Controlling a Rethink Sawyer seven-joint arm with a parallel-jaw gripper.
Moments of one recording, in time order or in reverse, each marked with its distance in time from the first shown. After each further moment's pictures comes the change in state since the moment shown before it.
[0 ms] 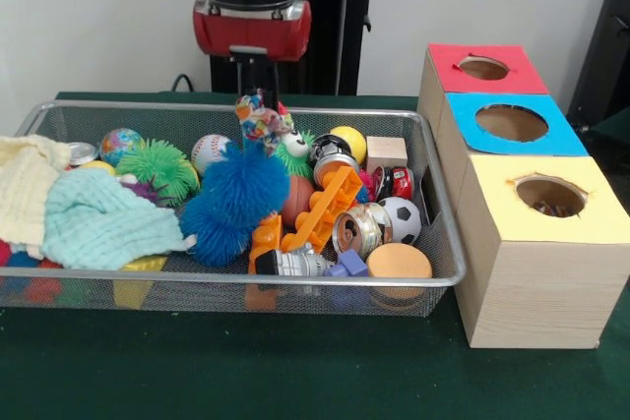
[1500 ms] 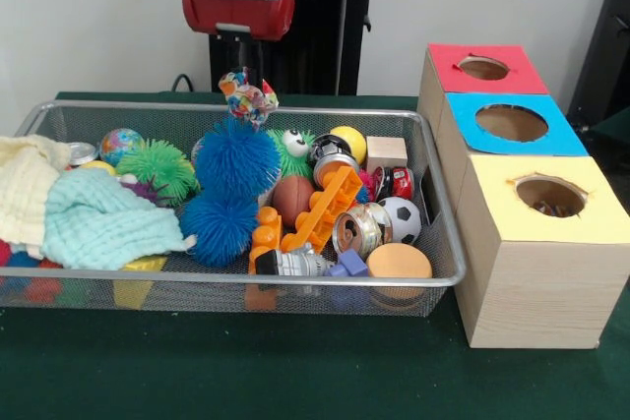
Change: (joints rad) arm -0.044 -0.046 -0.022 0.134 0.020 -0.094 0.000
